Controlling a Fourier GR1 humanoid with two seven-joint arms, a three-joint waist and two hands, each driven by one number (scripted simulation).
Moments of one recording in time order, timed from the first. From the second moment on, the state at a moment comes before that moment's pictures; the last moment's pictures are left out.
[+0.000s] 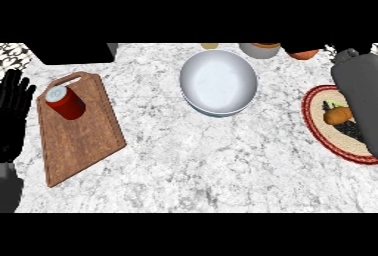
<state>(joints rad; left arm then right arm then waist) -0.17 0.37 0.20 -1.49 0.18 0.08 -0.02 -1.00 -0.47 0.03 -0.69 0.54 -0.19 0.34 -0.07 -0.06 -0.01</state>
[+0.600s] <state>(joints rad) -0.20 0.36 0.19 -1.50 0.19 0.06 -0.03 -1.02 -0.23 0.19 -1.00 0.67 -0.12 0.93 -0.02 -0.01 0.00</state>
